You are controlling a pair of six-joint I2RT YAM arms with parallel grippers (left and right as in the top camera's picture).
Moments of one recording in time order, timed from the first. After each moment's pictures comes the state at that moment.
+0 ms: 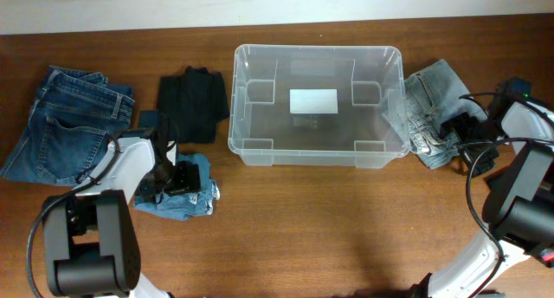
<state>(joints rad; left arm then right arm) 0.03 1.80 1.06 -0.90 -0.02 -0.13 -0.49 2.04 1.42 -0.91 -0.14 0.68</state>
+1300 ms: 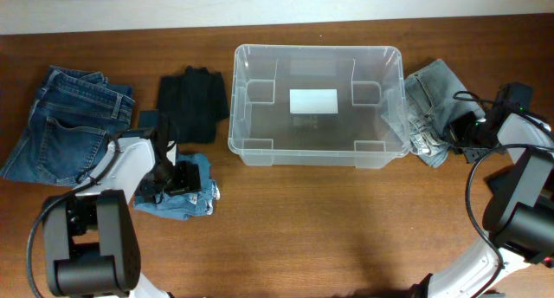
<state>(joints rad) 0.03 1.80 1.06 -0.90 -0.02 -0.13 -0.49 1.99 1.29 -0.63 -0.29 0.63</state>
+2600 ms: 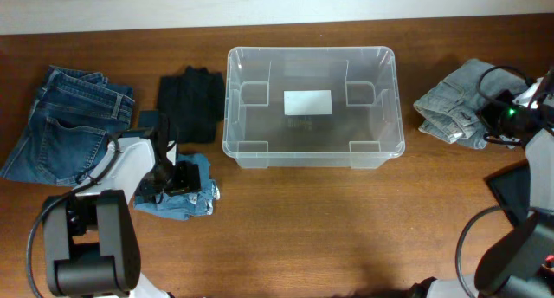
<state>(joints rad) 0.03 1.80 1.06 -0.90 -0.02 -0.13 -0.54 1.63 1.30 -0.63 -0.27 0.40</state>
